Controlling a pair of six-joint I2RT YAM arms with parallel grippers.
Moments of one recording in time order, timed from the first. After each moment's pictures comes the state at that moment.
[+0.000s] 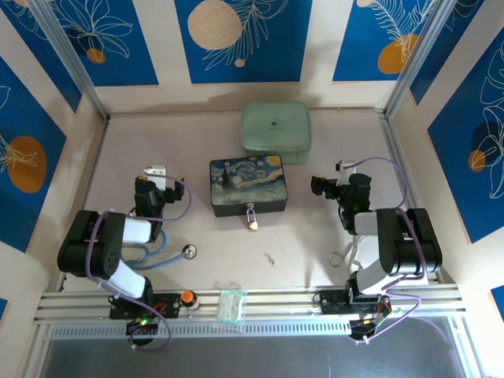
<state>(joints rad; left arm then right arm) -0.09 1.56 0.37 0.86 -0.11 0.05 0.00 1.52 0.40 0.71 -0.18 0.09</state>
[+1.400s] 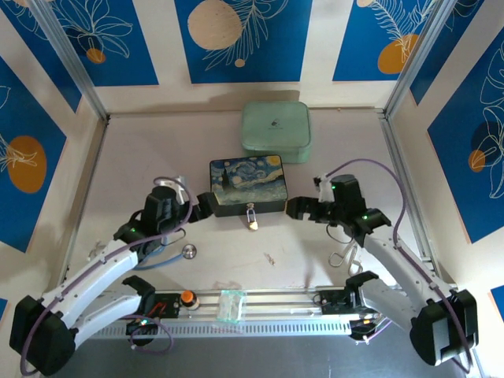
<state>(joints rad) -0.56 0.88 0.55 -0.23 0.10 -0.78 0.38 0.94 0.63 -0.49 -0.39 0.47</state>
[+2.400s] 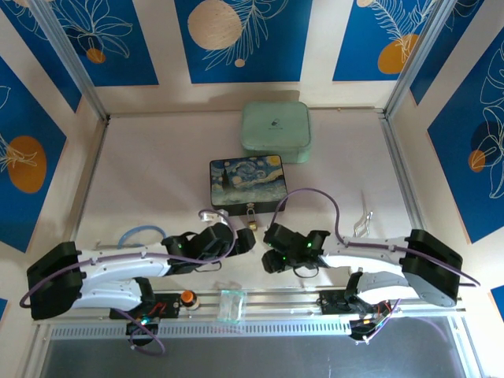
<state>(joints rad) -1.13 1.17 0.53 -0.13 -0.23 -1.19 1.10 1.27 0.56 -0.46 0.01 0.75</state>
